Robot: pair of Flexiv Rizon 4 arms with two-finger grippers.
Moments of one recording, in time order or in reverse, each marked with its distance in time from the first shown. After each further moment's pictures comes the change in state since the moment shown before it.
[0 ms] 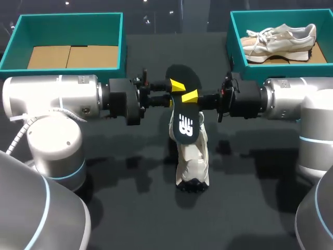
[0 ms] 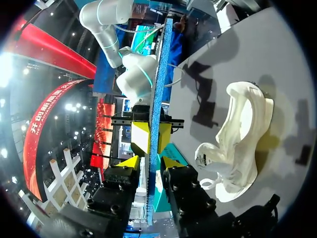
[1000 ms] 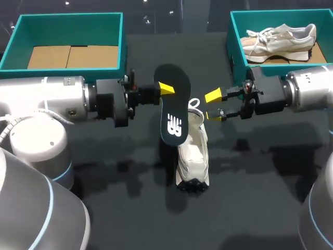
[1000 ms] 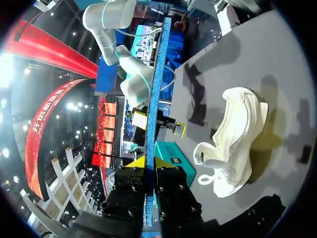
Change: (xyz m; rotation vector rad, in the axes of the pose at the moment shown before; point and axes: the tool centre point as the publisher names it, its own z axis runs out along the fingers) left arm -0.008 -0.008 -0.030 -0.011 -0.014 0.000; right arm -0.023 -0.003 -0.063 0.072 -0.169 -0.236
